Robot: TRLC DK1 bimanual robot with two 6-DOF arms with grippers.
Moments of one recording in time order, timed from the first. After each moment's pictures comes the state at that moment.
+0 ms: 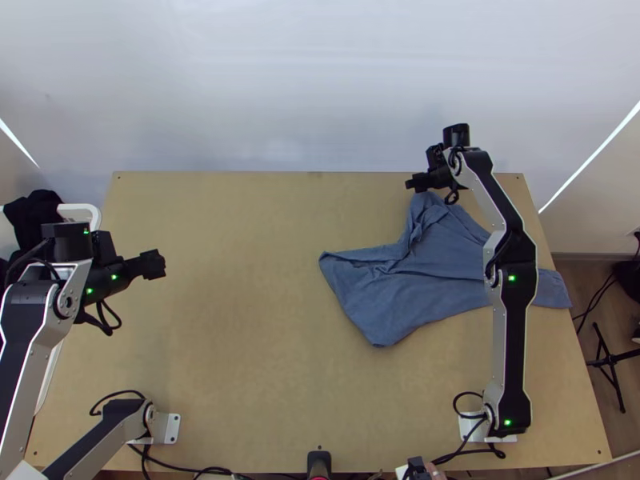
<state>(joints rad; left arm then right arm) 0.07 1.01 1.09 -0.91 0.07 -0.24 0.09 2.48 2.29 -0.78 -0.09 -0.16</state>
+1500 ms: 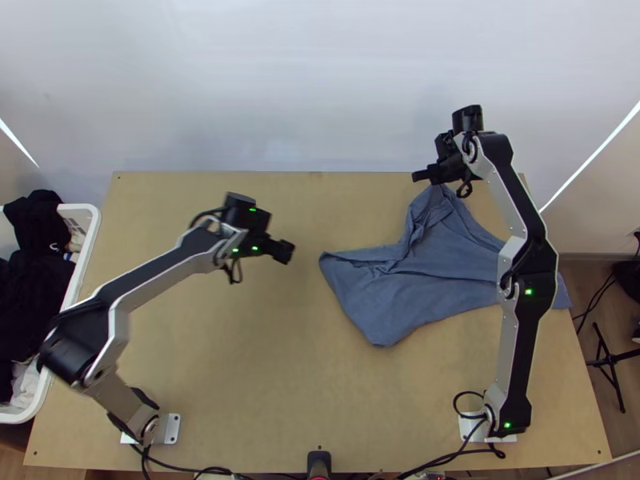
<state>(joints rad) -0.46 1.76 1.25 -0.28 0.19 -0.07 0.12 2.28 2.25 -0.99 -0.05 -0.12</state>
